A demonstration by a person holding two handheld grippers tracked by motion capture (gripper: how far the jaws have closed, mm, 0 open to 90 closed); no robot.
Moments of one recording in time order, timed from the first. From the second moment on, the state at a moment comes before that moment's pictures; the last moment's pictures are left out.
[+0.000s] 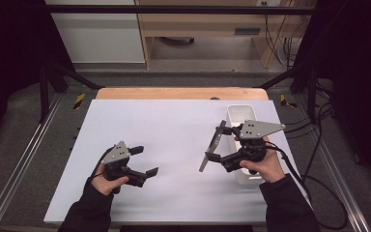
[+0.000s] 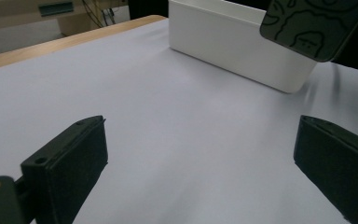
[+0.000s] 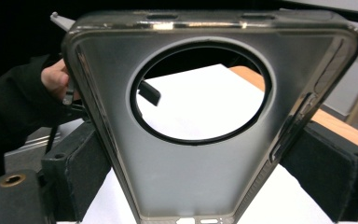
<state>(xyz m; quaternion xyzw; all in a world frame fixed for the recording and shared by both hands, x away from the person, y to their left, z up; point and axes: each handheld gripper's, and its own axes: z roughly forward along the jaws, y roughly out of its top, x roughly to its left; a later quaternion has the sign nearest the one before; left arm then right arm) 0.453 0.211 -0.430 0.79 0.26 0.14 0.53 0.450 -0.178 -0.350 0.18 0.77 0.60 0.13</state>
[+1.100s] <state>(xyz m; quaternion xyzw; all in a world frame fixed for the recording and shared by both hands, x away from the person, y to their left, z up) 0.453 0.268 -0.444 0.75 0.33 0.20 0.54 0.476 -0.207 -0.308 0.30 0.71 0.58 0.26</state>
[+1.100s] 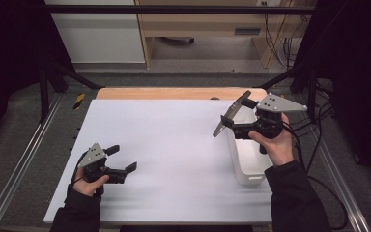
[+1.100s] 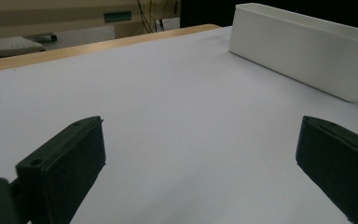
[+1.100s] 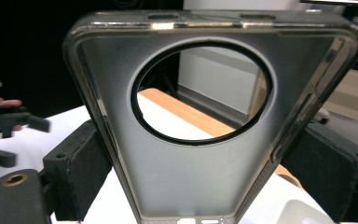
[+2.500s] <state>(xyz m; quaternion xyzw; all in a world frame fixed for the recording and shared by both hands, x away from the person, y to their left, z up) 0.456 0.280 -0.453 0.76 0.33 0.21 0.52 0.548 -0.229 -0.318 0.46 0.66 0.49 0.34</state>
